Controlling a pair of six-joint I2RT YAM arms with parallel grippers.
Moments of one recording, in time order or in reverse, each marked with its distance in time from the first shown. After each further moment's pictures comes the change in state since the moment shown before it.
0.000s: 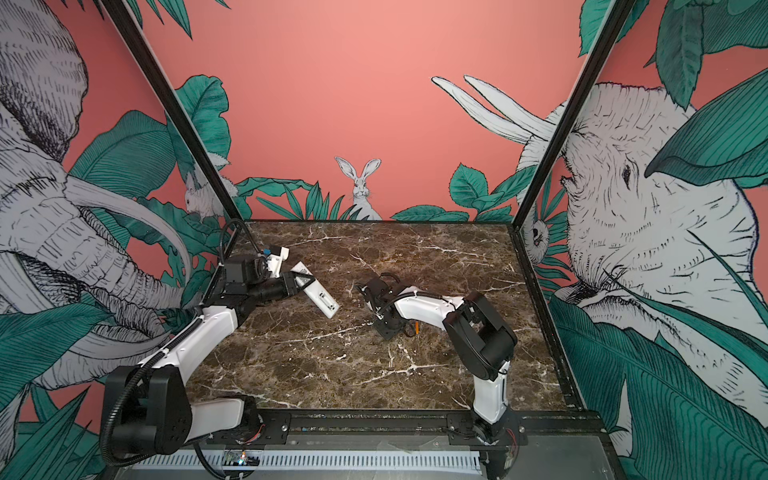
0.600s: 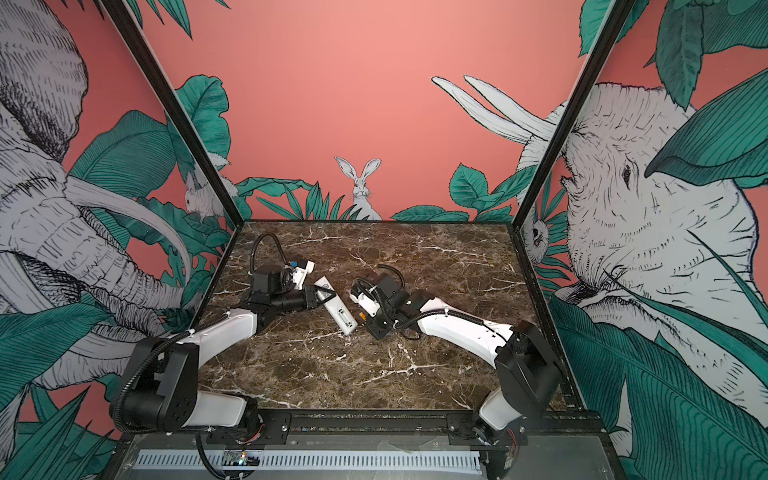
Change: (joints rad) left arm -0.132 0.116 -0.105 0.231 0.046 -0.066; right arm 0.087 -0.291 -0.081 0.189 -0.225 -0.008
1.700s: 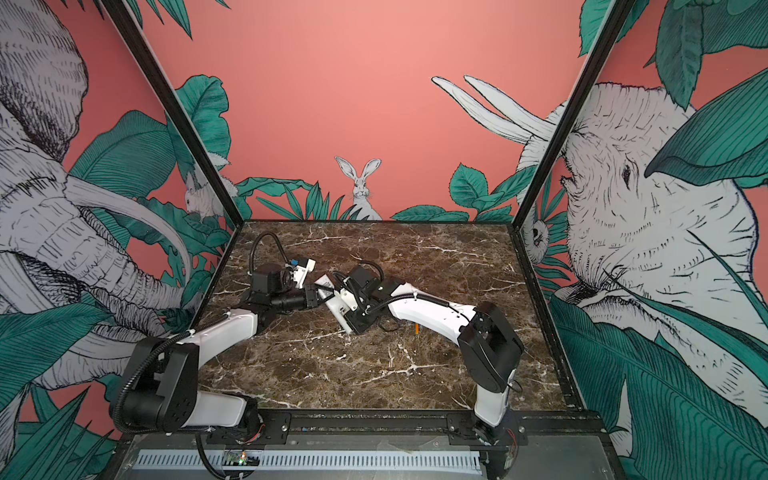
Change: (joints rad) left arm -0.006 -0.001 -0.002 0.037 0.027 -0.014; right arm 0.029 0.247 0.279 -0.193 -0.031 0.128
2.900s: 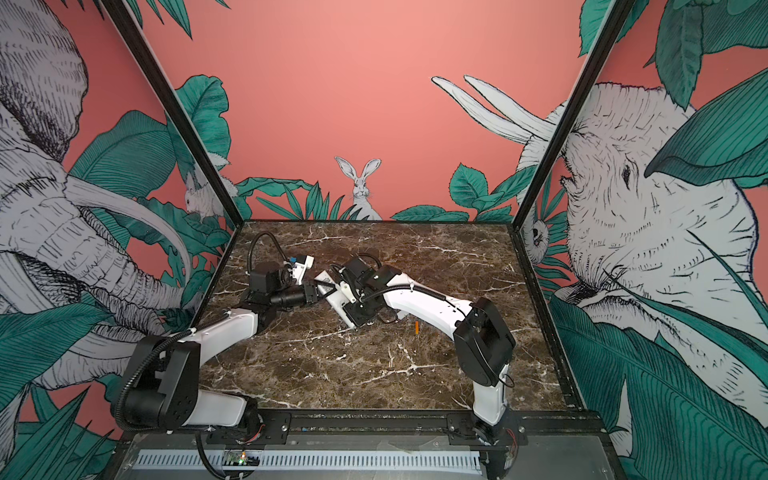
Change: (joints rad) left arm 0.002 0.017 0.000 0.114 0.036 -0.148; right arm -0.020 0.058 0.161 -0.157 0.074 0.022
